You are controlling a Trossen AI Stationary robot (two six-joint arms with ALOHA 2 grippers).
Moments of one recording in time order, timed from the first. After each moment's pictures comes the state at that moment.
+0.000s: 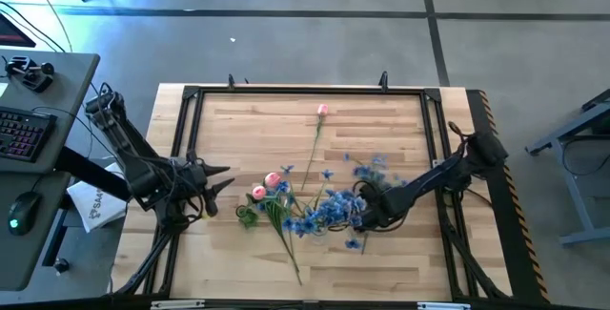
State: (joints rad) left arm -0.93 0.95 0.68 -0.91 -1.22 -1.04; right arm 0.45 1.74 0.95 -0.81 0.13 1.56
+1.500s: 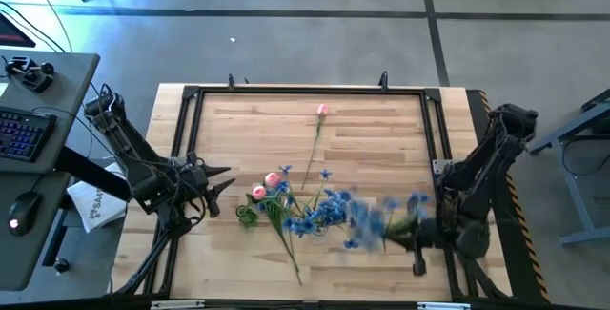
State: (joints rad) left arm -0.93 0.99 0.68 -0.92 -1.24 -1.10; right arm 1.07 1.23 0.61 0.54 1.00 0.16
